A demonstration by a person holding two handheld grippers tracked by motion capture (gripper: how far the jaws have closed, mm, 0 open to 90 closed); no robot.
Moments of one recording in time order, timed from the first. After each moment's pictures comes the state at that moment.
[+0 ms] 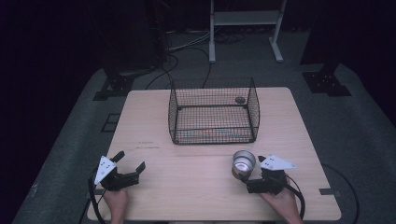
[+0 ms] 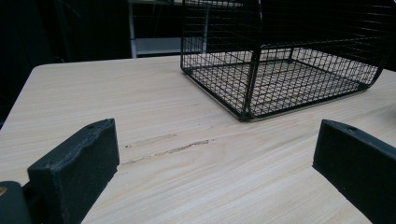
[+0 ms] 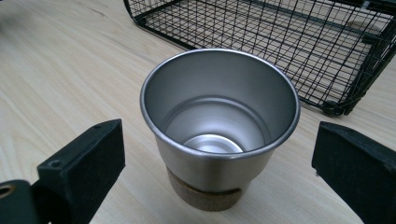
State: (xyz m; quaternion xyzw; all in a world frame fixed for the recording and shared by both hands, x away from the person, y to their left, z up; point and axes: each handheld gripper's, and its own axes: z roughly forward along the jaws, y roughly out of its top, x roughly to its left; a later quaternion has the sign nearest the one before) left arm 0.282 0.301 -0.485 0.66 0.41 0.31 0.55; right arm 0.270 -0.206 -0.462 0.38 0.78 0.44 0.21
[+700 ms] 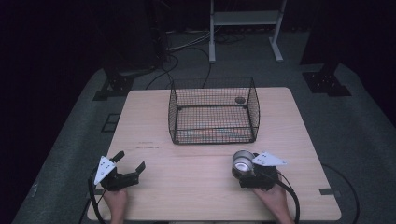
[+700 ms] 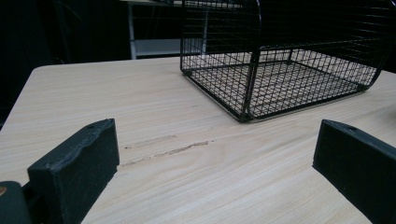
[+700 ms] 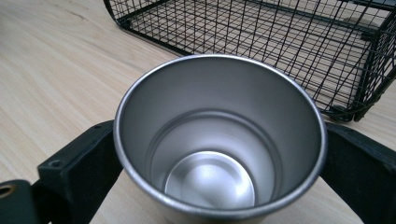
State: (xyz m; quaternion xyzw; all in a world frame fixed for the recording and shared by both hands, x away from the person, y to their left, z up) left arm 0.282 0.301 -0.485 0.66 0.41 0.31 0.55; right arm 0.286 -0.189 -0.473 0.40 0.77 0.44 0.23
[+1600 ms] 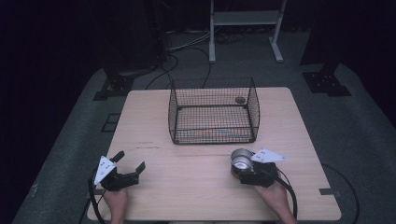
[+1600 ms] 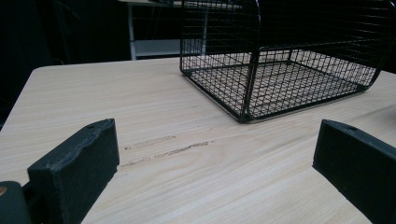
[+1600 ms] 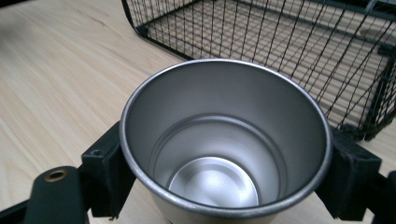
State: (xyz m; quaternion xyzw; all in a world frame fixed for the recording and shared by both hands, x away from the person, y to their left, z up) left arm 0.282 0.301 -0.485 0.66 0.41 0.31 0.55; right arm 0.288 -0.186 -0.456 0.38 0.78 0.45 0.21
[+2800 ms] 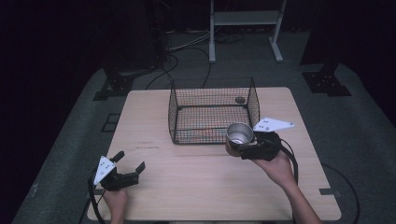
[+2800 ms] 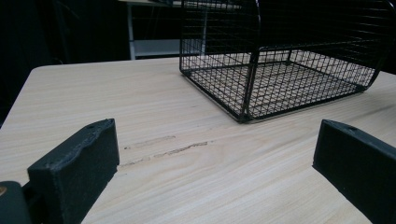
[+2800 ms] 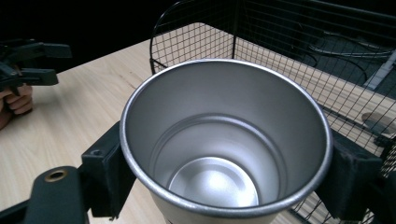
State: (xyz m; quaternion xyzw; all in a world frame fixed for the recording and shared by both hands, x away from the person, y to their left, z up) left arm 0.282 0.301 -0.485 0.66 0.41 0.31 0.56; right arm 0.322 -0.182 -0.359 0.33 0.79 0.49 0.18
